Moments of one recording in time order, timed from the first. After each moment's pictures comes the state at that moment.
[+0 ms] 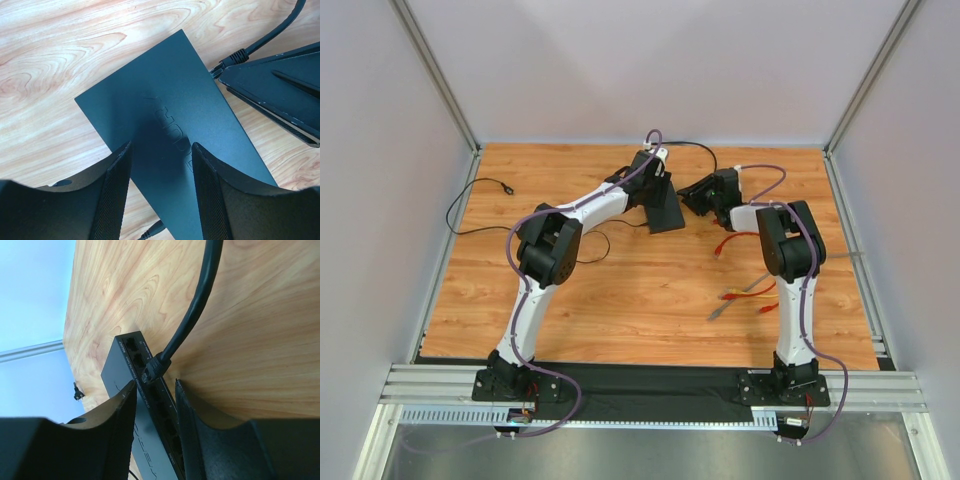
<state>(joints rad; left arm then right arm) -0.58 2.33 1.88 -0.27 -0.07 -0.22 0.24 2.23 1.33 0.37 -0.19 1.20</state>
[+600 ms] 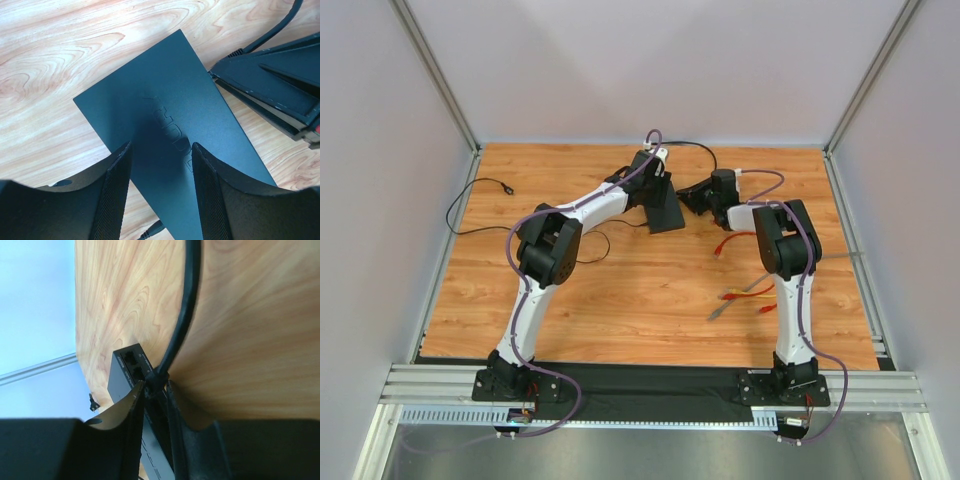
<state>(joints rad) -0.58 2.33 1.88 -0.27 -0.06 -0.22 0.25 2.26 1.36 0.37 -0.16 1.31</state>
